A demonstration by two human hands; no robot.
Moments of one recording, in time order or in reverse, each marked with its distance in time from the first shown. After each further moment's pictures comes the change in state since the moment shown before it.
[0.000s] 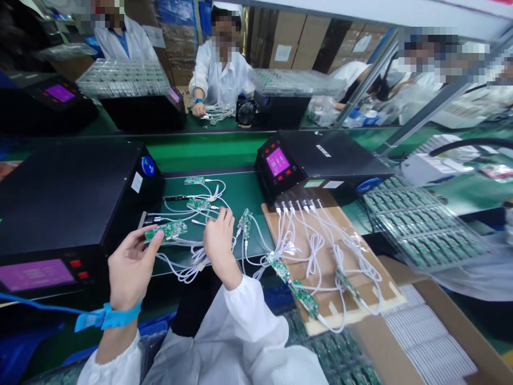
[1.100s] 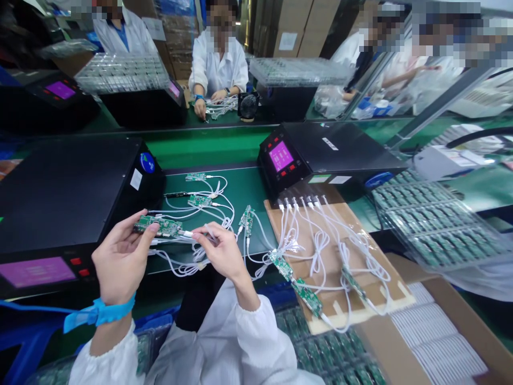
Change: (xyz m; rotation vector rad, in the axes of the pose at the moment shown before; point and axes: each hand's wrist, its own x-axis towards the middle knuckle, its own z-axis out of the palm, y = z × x) left_hand 0.007 0.029 0.003 -0.025 0.057 0.095; right_hand -0.030 0.007 -0.032 1.198 -0.098 0.065
